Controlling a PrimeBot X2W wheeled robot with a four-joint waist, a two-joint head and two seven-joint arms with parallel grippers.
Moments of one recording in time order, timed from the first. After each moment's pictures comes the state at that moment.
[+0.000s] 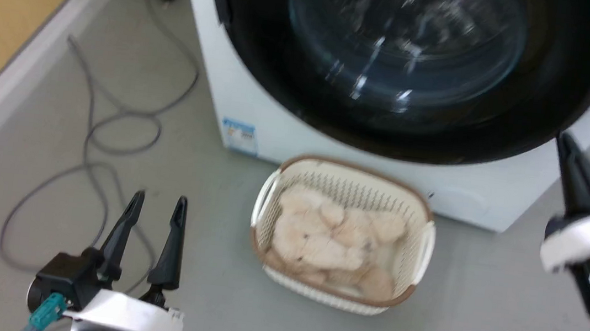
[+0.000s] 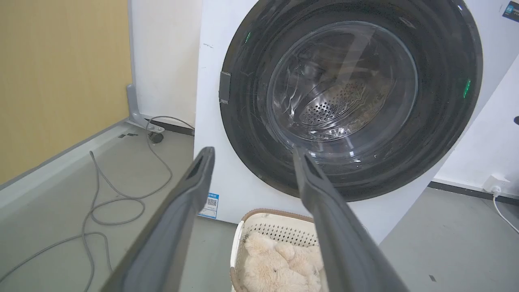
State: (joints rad) left arm -0.05 0.07 -0.06 0.04 -0.28 -0.13 -0.26; right arm -0.52 -0.36 0.13 0.44 0.40 0.13 -0.16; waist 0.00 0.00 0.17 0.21
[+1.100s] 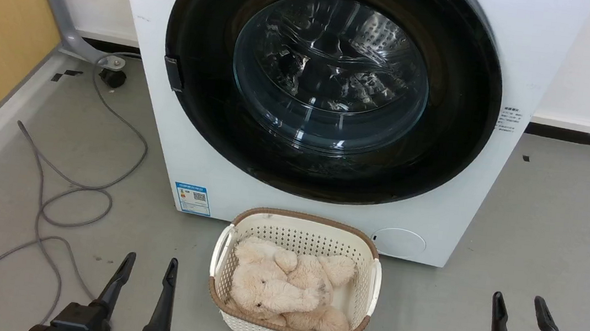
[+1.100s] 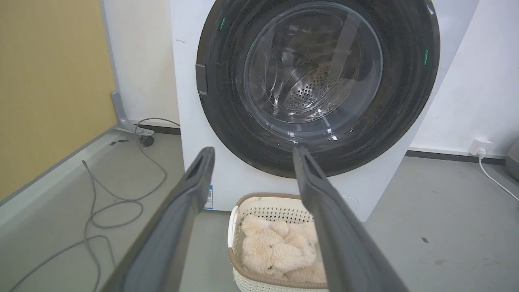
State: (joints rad) left arm 0.09 0.06 -0.02 0.10 -0.15 -0.12 -0.26; right arm 0.11 -0.06 -0.06 0.07 0.21 0.13 -0.24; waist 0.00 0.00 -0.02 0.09
